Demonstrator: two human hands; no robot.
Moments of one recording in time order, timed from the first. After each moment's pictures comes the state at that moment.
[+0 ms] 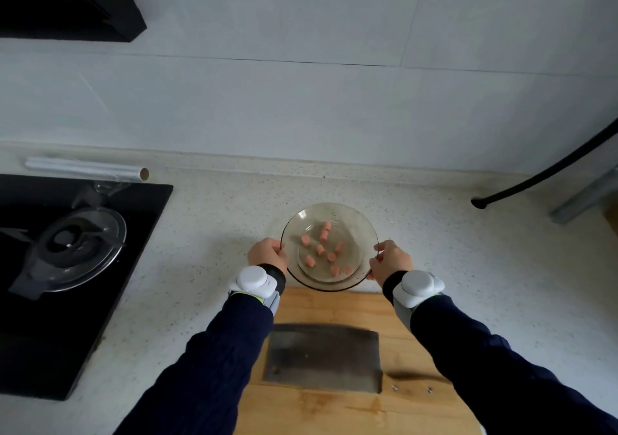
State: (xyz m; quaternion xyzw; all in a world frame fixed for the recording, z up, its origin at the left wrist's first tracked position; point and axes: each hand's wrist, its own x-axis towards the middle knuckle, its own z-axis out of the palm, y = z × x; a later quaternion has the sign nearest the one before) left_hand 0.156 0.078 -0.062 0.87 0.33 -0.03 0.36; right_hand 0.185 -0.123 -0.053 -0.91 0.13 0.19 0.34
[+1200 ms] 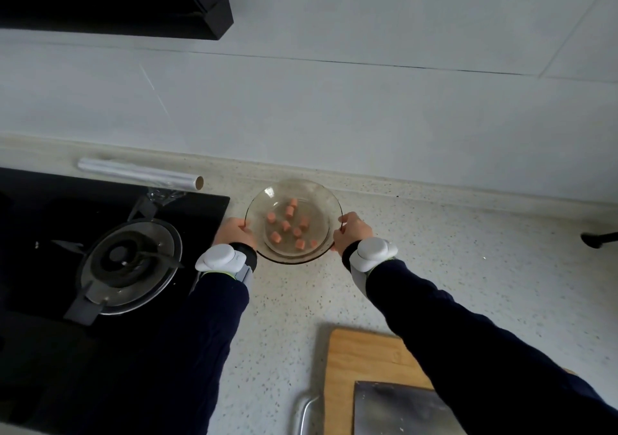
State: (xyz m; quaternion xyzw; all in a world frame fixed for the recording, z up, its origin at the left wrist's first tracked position) left_hand 0.202 0.278 -0.060 0.84 0.42 0.03 0.34; right_hand 0.267 0.101 -0.080 -0.91 0.06 0.20 0.36
